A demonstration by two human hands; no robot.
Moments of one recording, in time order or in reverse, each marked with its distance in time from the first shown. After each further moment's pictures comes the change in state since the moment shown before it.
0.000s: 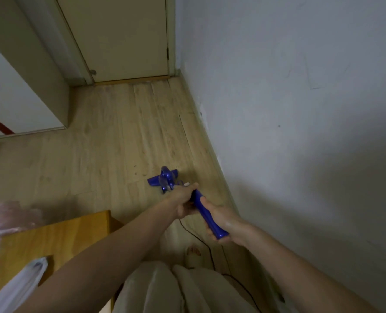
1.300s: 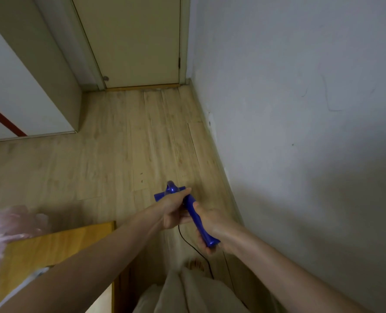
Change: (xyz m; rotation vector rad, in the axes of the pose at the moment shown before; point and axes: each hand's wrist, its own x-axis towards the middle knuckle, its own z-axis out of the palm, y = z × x) left_hand -0.007 0.039 -0.042 -0.038 -0.055 -0.003; right_hand -0.013 -0.067 0.032 -0.103 -0.029 0.003
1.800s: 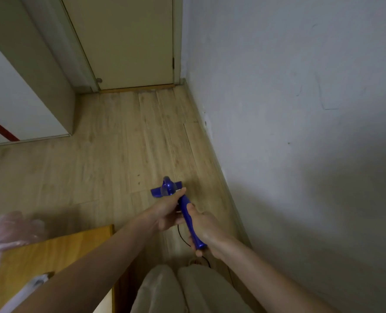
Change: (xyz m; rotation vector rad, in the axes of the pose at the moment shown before) left_hand 0.007 0.000 -0.013 0.012 -0.041 0.056; right_hand 0.014 0.008 0.019 0.074 0.076 -0.079
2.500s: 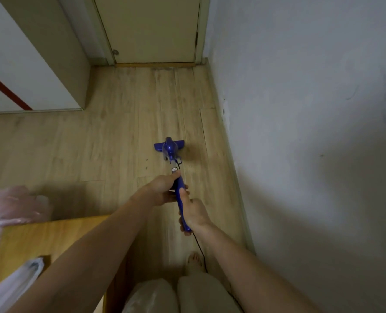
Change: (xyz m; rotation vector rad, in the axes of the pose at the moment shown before) left_hand 0.076 0.065 -0.015 0.023 0.196 0.024; right_hand 0.130 -0.028 0.014 -0.088 -0.006 -0.016
